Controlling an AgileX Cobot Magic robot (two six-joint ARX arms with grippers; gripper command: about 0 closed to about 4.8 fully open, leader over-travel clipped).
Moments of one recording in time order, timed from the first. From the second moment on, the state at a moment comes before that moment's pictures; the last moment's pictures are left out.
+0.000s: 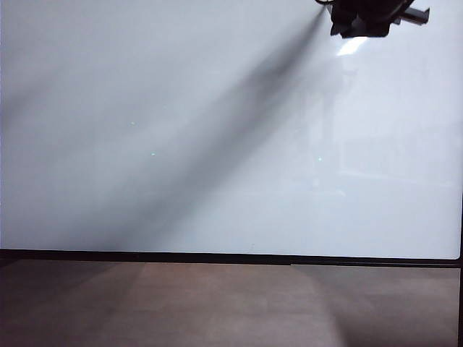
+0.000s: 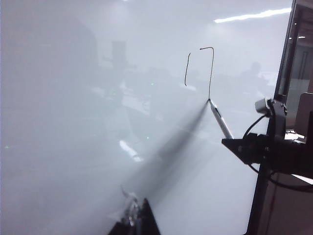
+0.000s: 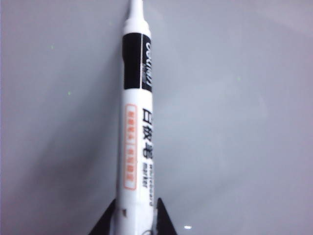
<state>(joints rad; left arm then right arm) -0.59 0.46 0.69 0.06 -0.07 0.00 0.34 1.47 1.12 0.34 0.16 0.22</state>
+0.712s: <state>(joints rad) -0.54 0.46 0.66 0.10 -0.08 0.00 0.36 1.22 1.10 0.29 0.18 0.21</state>
